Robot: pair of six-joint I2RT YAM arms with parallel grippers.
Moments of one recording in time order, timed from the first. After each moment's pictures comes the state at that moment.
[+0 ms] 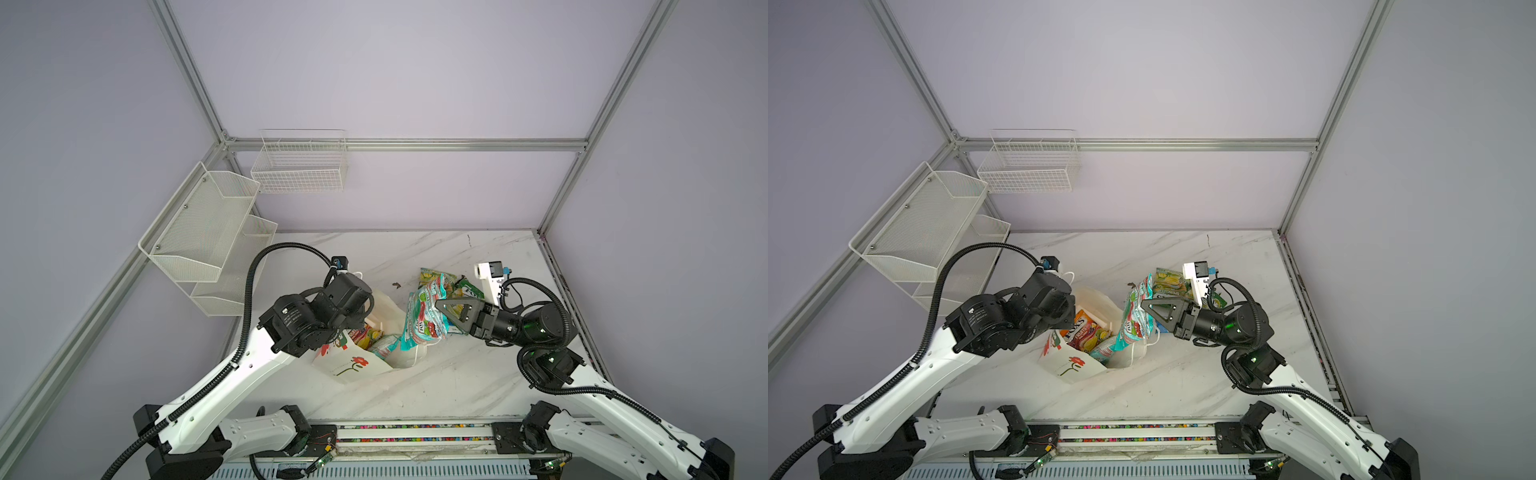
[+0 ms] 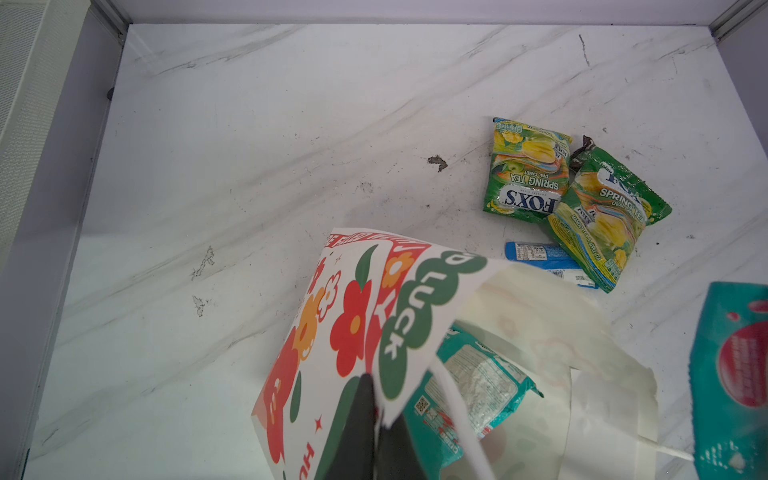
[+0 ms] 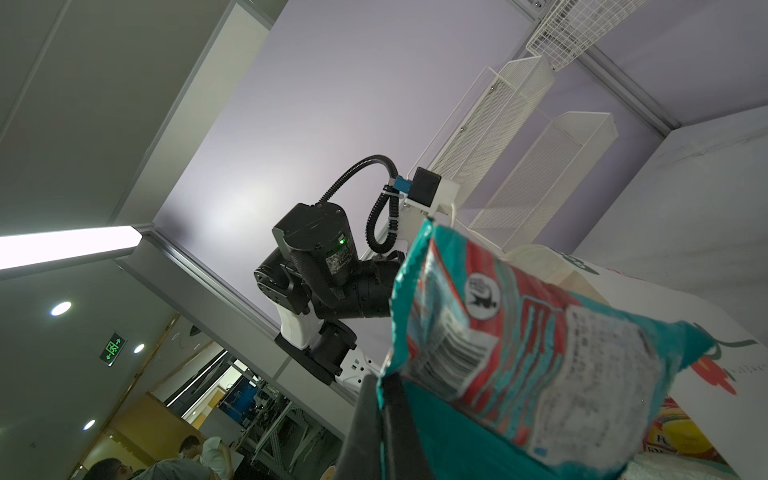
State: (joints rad) left arm -0.84 1.15 1.44 -1.23 -0.50 -0.68; right arm 0.71 0.83 0.68 0.50 -0.63 1.15
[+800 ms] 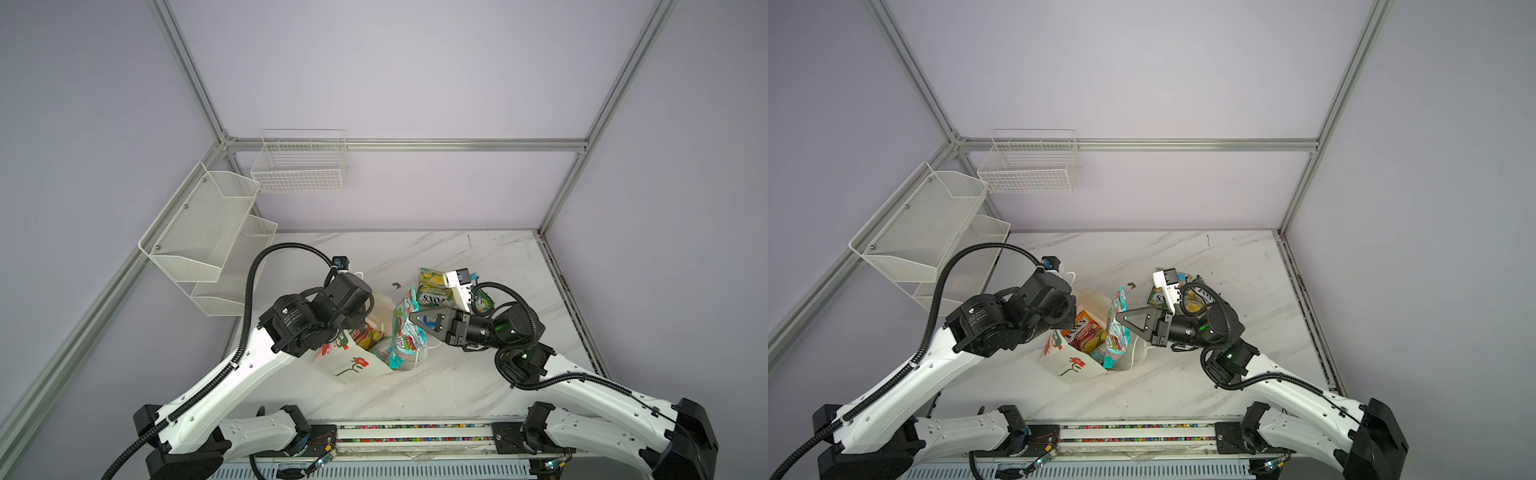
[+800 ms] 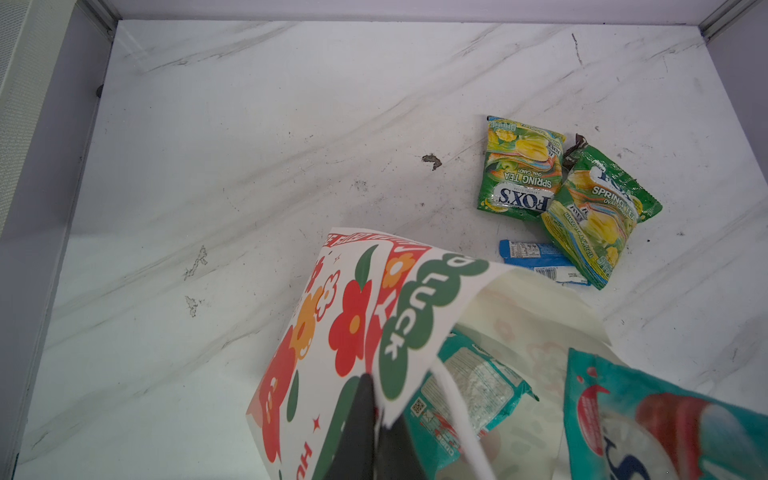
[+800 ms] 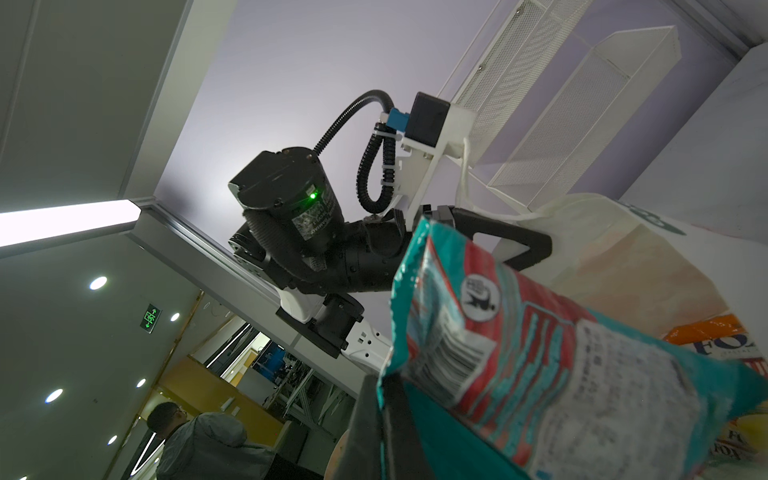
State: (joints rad) left arm -0.84 1.15 1.44 -1.23 -0.49 -0.68; right arm 0.87 1.01 0.68 0.62 -0.59 1.14
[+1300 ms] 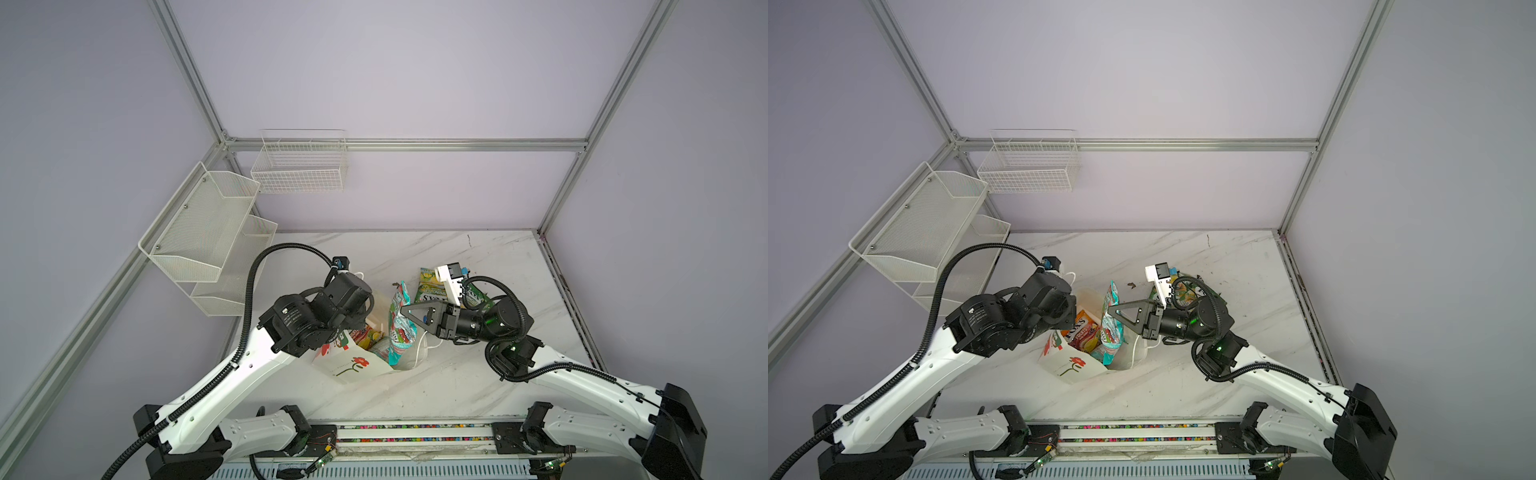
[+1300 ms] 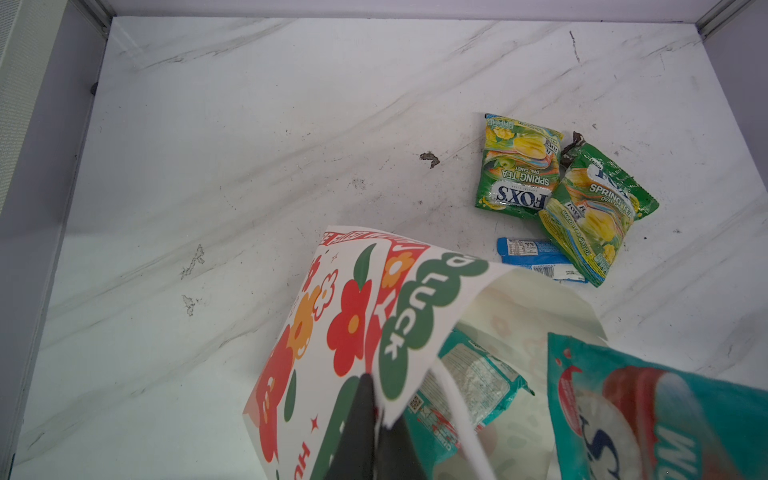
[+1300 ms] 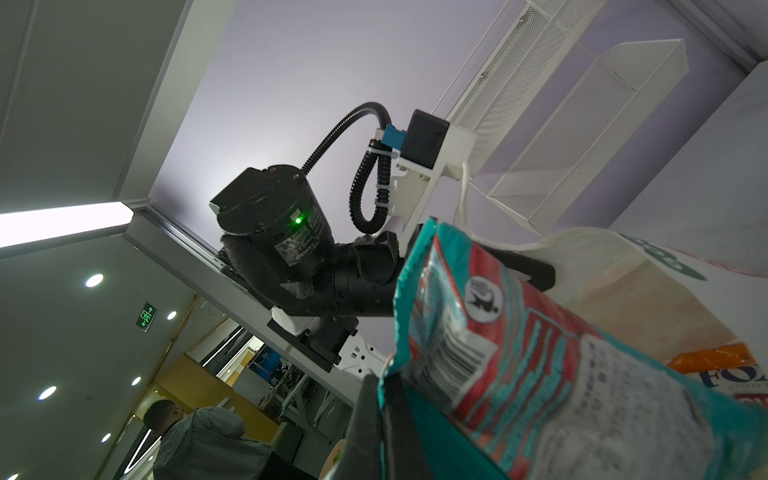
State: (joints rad) left arm -0.84 1.15 1.44 -1.23 -0.48 -0.68; right arm 0.88 1.11 0.73 0.69 -0.58 1.13
